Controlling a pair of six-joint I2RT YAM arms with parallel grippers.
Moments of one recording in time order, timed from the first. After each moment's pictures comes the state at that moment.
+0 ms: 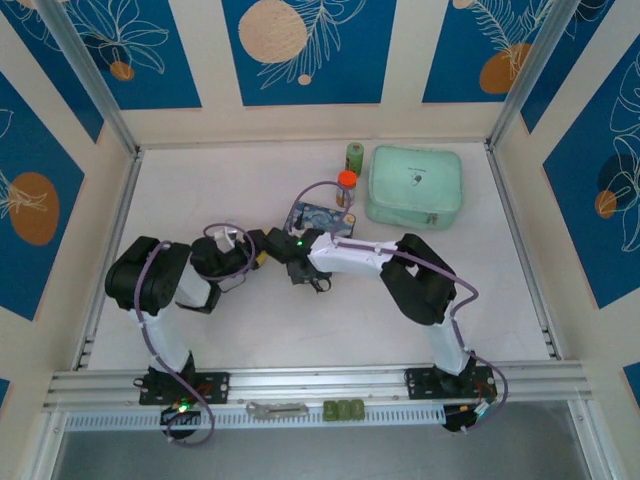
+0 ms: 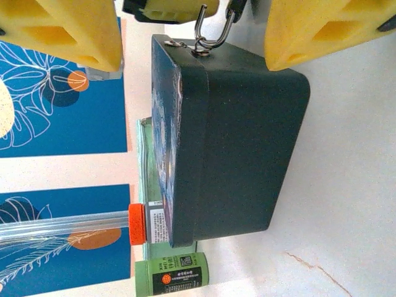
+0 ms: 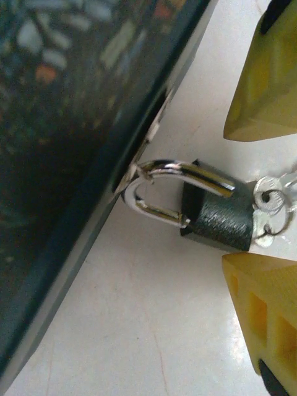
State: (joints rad) left arm -0.22 1.85 0.37 1.29 0.66 -1.30; right arm 0.99 2.06 1.50 -0.85 0.36 0.77
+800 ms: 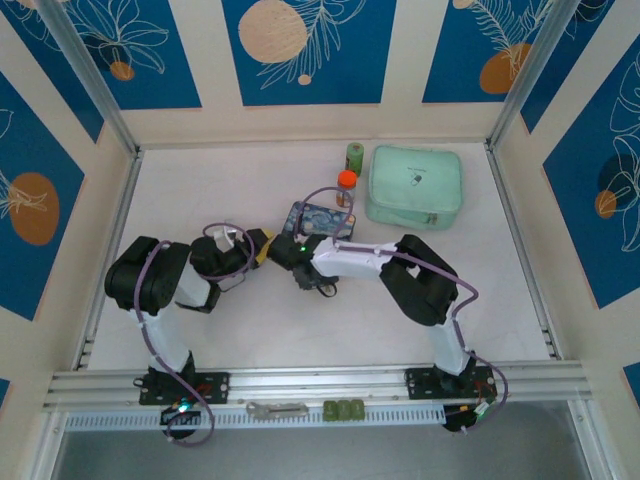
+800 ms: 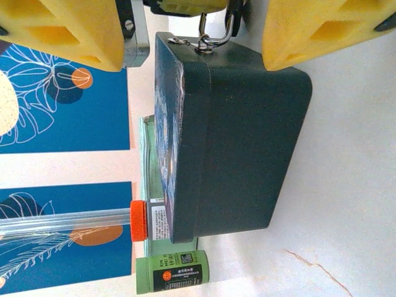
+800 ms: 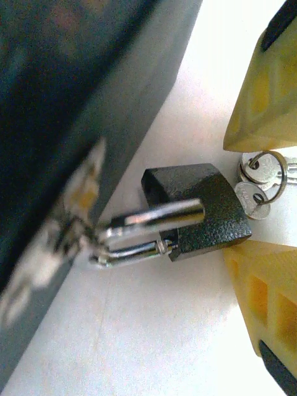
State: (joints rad) left arm -0.21 1.85 0.37 1.29 0.66 -1.31; right arm 0.98 2.03 1.41 -0.84 0.39 0.75
